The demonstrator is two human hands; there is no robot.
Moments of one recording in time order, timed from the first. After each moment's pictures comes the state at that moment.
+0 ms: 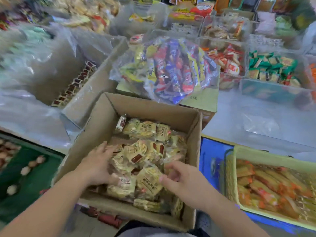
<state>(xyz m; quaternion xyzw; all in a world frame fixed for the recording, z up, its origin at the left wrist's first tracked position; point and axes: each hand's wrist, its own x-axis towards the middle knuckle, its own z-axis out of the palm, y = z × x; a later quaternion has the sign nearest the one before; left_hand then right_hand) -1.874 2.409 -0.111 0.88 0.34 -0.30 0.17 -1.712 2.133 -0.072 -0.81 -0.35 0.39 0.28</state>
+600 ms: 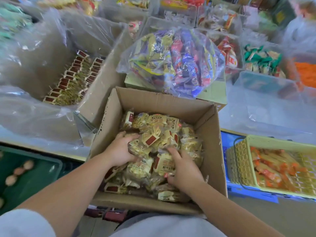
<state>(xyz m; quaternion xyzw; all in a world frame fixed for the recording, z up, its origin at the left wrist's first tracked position) -1.851 2.471 -0.163 0.86 0.28 -0.19 0.39 -1.769 2.218 -0.146 -0.91 -0.28 0.28 0.12</state>
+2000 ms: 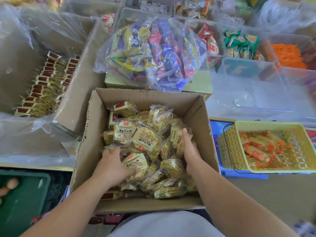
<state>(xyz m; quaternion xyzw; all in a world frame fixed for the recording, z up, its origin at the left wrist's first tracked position) -1.873 2.438 -0.146 0.85 0.34 -0.23 0.31 -1.729 2.228 -0.152 -0.71 0.31 0.35 0.52</state>
